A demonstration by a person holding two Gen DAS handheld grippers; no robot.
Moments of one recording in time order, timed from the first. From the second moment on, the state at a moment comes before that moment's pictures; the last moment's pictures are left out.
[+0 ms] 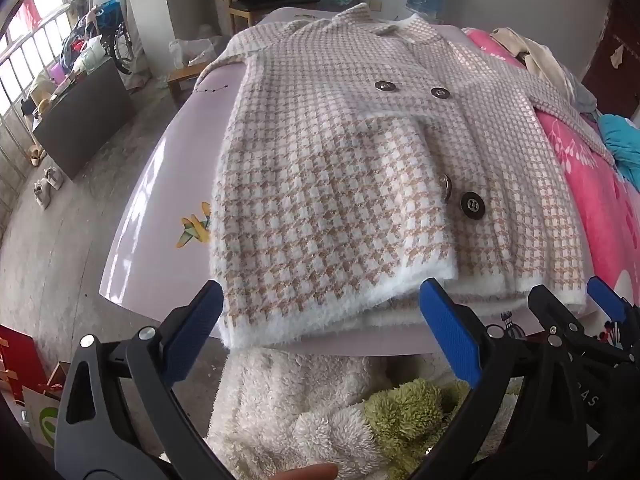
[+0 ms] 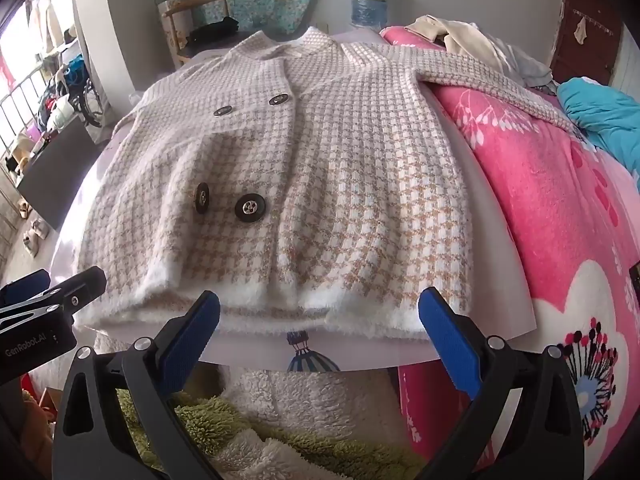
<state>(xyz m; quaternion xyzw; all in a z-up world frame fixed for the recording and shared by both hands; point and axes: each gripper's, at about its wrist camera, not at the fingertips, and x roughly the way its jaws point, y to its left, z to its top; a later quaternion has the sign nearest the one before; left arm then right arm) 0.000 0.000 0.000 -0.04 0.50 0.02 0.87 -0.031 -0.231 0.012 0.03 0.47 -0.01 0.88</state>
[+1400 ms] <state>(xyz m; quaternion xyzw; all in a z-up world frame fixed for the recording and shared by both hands) 0.000 0.005 0.000 -0.04 0.50 0.02 0.86 -0.029 -0.226 0.015 0.02 0.47 -0.01 0.88</state>
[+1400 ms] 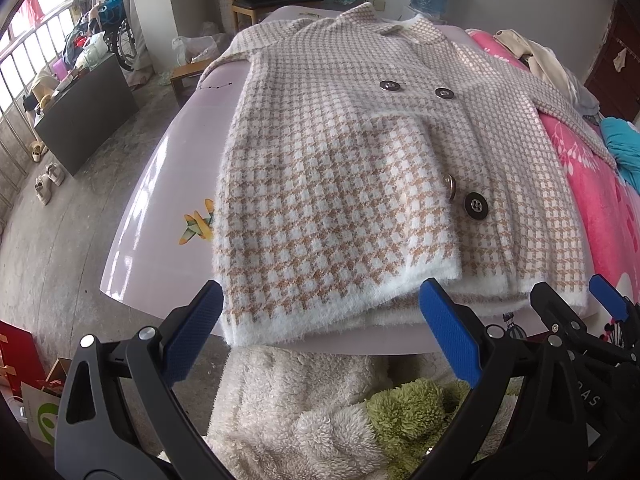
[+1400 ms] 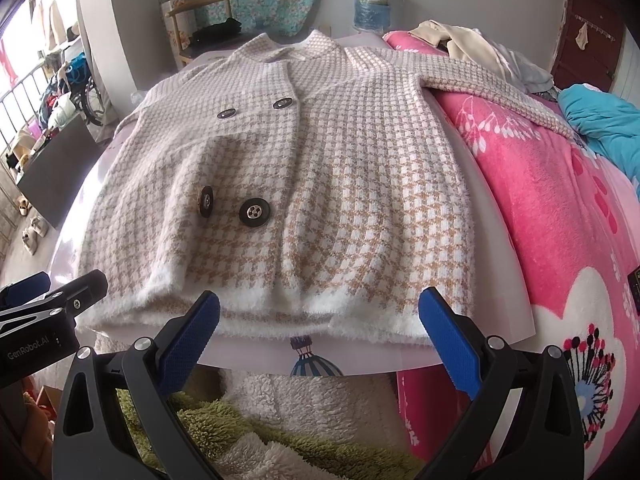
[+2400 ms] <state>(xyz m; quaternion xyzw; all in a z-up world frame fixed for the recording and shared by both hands) 0.001 0.005 -0.001 -0.04 0.50 0.02 0.87 -0.029 -0.227 0.017 0.02 0.47 -0.01 0.88</state>
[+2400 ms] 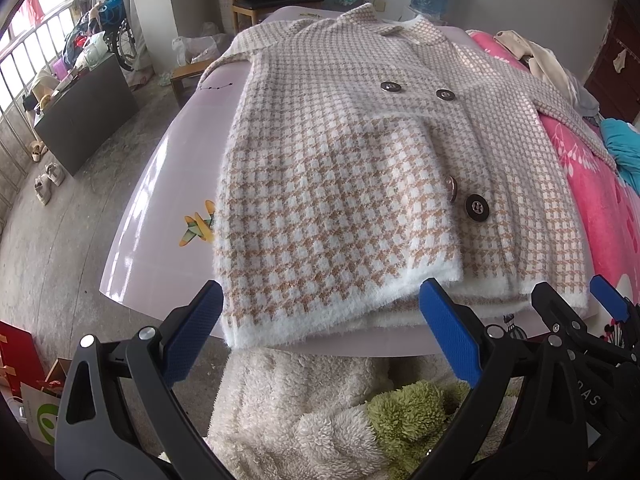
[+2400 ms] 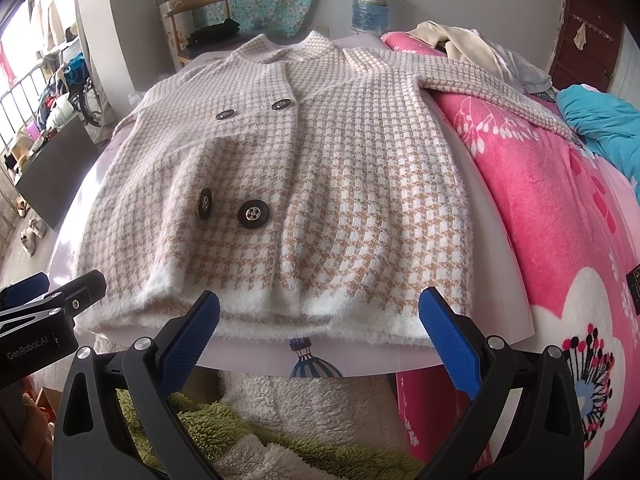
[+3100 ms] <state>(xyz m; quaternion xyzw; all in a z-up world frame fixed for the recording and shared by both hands) 0.017 0.016 -0.009 -0.05 0.50 0.03 0.86 -0.019 -0.227 0.023 0.02 0.44 -0.01 0.90</state>
